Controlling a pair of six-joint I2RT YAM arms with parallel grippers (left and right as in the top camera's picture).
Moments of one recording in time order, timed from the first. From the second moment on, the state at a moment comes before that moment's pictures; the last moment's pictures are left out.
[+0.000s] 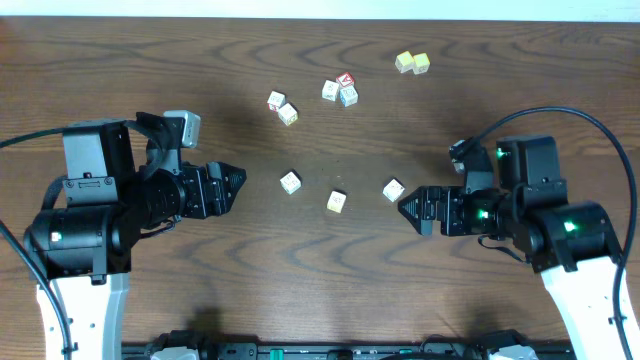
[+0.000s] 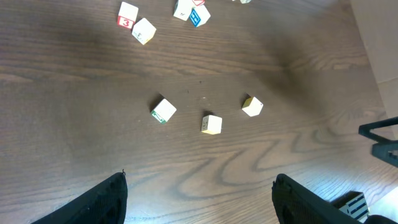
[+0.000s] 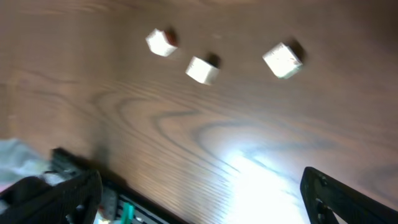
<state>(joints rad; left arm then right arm) 0.06 1.08 1.28 -1.14 0.57 -0.04 0.20 1.11 1.11 -1.10 -0.45 0.25</state>
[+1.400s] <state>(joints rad) 0.06 1.08 1.28 -1.14 0.57 -0.04 0.35 1.82 1.23 -0.86 -0.07 0.96</state>
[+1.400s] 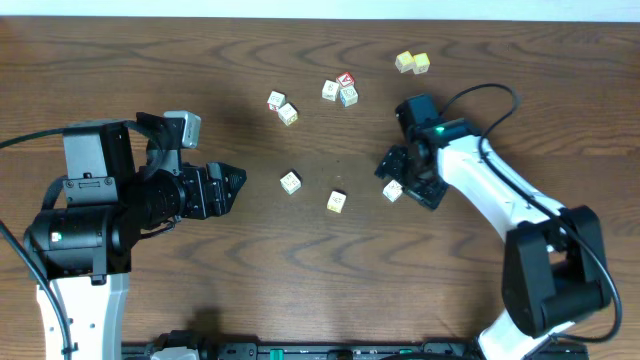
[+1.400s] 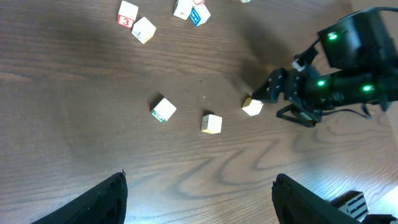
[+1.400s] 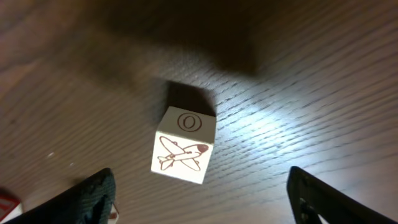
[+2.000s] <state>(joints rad) 0.06 1.08 1.28 -1.14 0.57 -0.04 0.37 1.88 1.23 -0.83 -0.03 1.06</state>
